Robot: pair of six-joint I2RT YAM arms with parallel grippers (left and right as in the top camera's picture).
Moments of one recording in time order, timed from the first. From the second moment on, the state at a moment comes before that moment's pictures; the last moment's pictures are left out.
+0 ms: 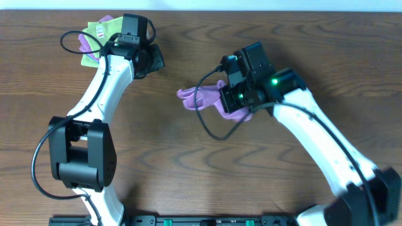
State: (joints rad) left arm -0.16 1.93 1.56 -0.68 0.10 -0.47; right arm 0.48 1.60 1.39 -0.88 -0.29 0.10
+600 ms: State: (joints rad) left arm -0.16 1.93 1.56 -0.68 0.10 -0.47; right arm 0.49 1.63 1.39 -0.78 -0.10 0.07
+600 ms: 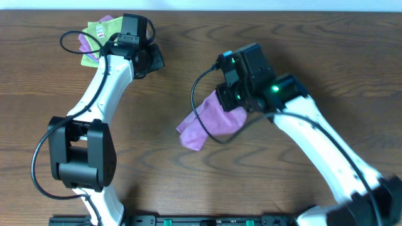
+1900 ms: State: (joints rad) left arm -0.16 1.93 1.56 -0.74 0.21 -0.45; right arm 0.16 2.04 1.39 -0.53 -0.34 -0.04
